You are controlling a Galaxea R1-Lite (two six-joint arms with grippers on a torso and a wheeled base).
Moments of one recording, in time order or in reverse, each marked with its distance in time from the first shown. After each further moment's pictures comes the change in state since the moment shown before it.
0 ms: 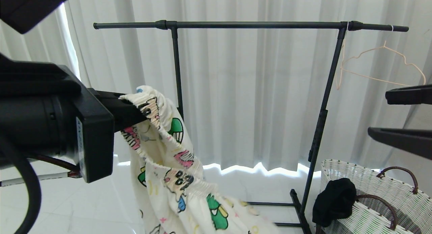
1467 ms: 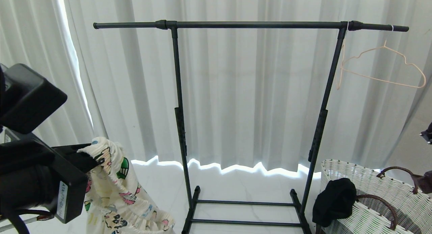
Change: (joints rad) left arm 0.082 -0.156 0.303 0.001 0.239 0.002; right arm -0.820 0.023 0.552 -0.236 -0.346 -0.098
